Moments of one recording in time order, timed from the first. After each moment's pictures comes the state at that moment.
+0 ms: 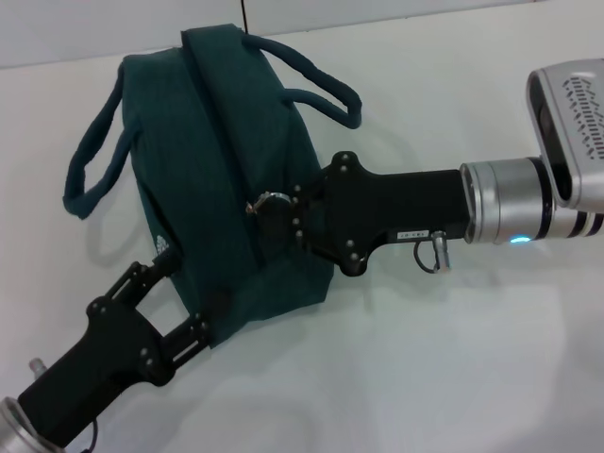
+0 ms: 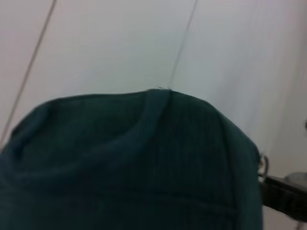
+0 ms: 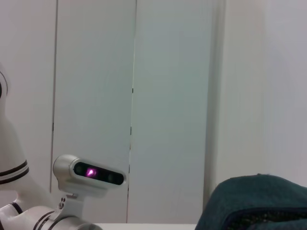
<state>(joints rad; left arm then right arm) -0.33 -2.10 1.16 -0.04 1.10 1.68 -0.65 0.61 2.03 -1.39 -0.44 -1.23 -1.53 0.87</state>
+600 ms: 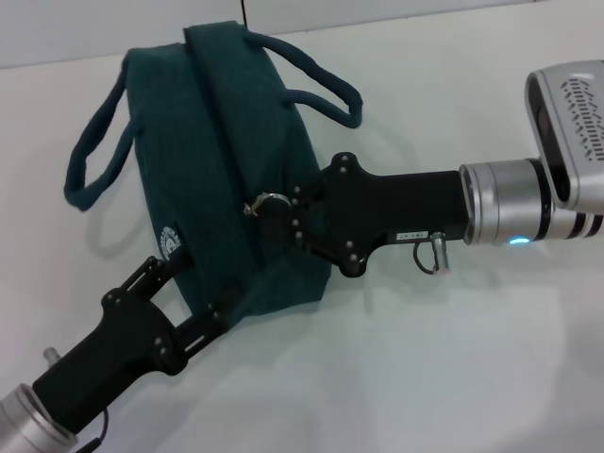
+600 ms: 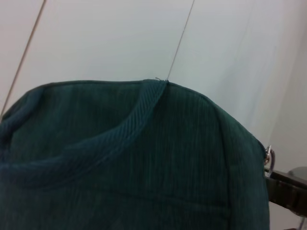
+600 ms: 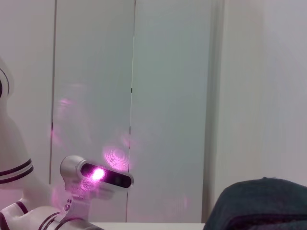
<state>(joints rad) -0.36 -2.11 1.17 -0.03 1.09 1.64 -0.67 0.61 2.03 -1.40 -0.44 -1.22 -1.52 0.87</state>
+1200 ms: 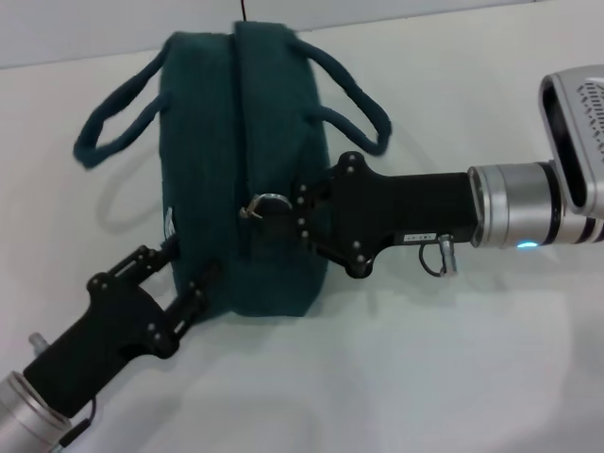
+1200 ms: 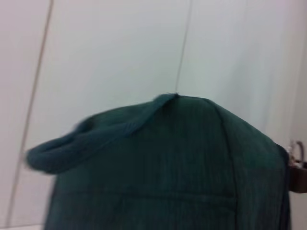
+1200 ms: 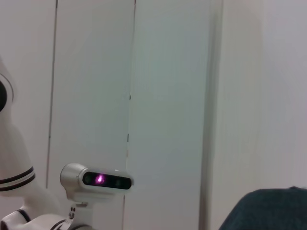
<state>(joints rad) -0.36 -2.11 1.17 -0.03 1.04 1.62 -0.55 0.58 2.03 -1.41 -0.47 -1.20 -1.54 0.86</state>
